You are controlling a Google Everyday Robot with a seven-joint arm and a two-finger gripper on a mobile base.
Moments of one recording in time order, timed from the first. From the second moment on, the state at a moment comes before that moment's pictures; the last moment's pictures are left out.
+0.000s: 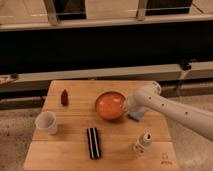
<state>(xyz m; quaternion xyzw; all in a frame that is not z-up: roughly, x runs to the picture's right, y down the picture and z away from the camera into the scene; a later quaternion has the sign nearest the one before) 0.113 0.174 0.829 -0.13 -0.24 -0.47 0.84</state>
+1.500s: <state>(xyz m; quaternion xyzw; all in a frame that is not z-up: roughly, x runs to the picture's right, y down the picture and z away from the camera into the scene) -0.042 0.164 0.819 -0.08 -0.32 -0.54 0.77</state>
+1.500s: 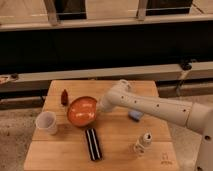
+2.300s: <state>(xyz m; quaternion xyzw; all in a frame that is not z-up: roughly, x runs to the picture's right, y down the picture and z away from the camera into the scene) -0.057 0.119 0.836 -0.06 -0.31 -0.54 0.78</state>
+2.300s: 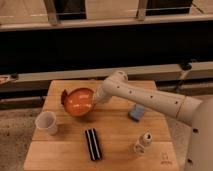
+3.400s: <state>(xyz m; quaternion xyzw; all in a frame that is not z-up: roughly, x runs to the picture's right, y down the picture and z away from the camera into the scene) -0.041 0.098 0.904 -0.11 -0.27 -0.53 0.79</state>
